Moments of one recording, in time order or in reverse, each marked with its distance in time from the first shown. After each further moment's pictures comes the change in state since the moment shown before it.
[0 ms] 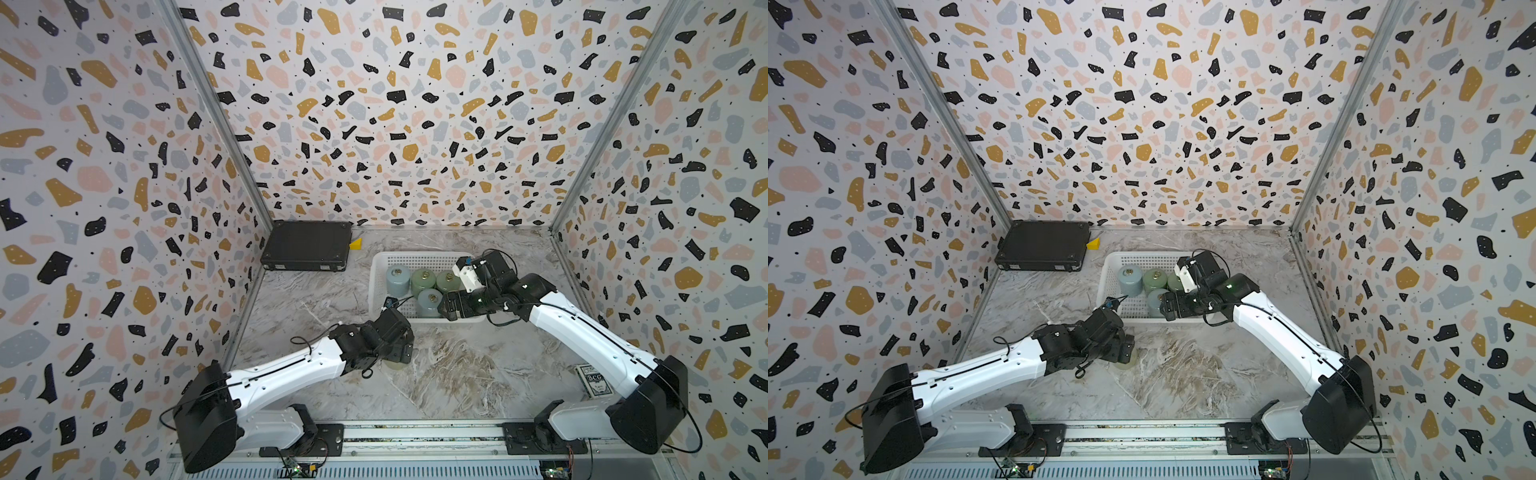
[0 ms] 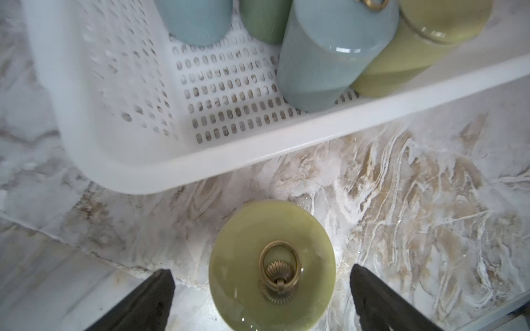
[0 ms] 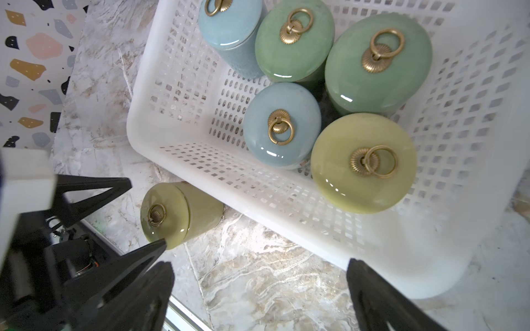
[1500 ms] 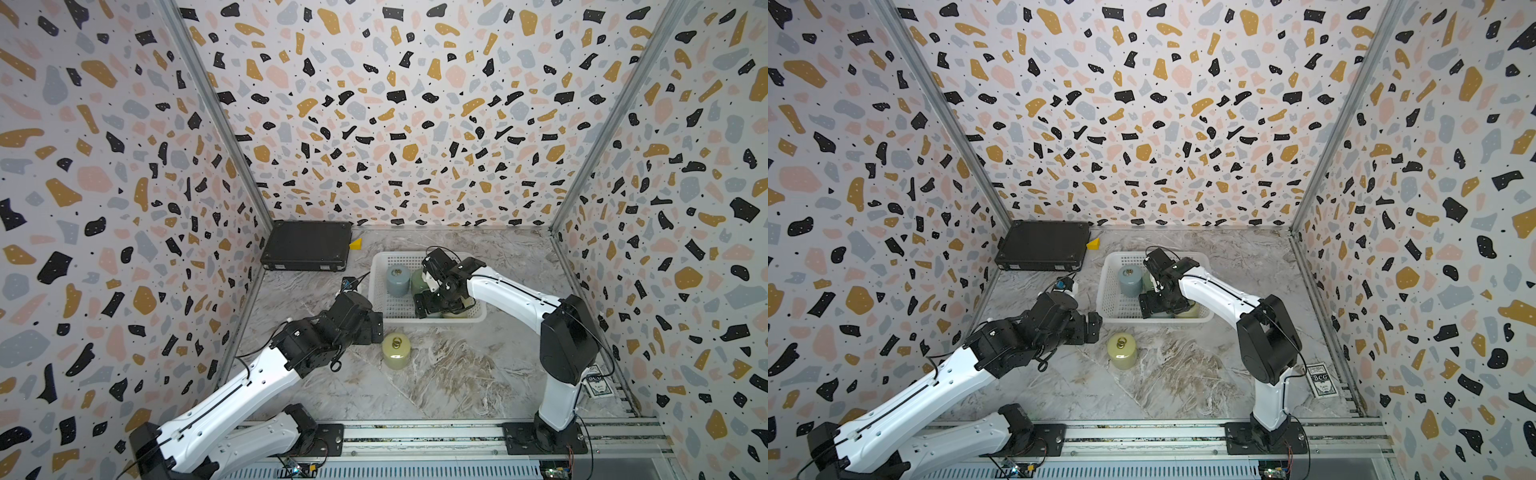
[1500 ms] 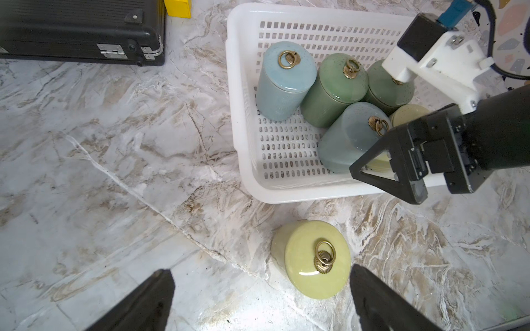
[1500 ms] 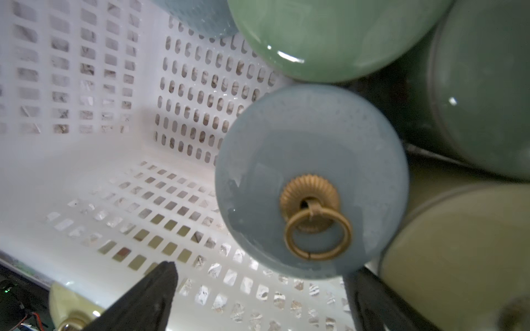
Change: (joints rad) left arm 0.171 -0.251 0.122 -0.251 -0.048 -0.001; right arm 0.087 0.505 0.304 -0.099 0.088 0.064
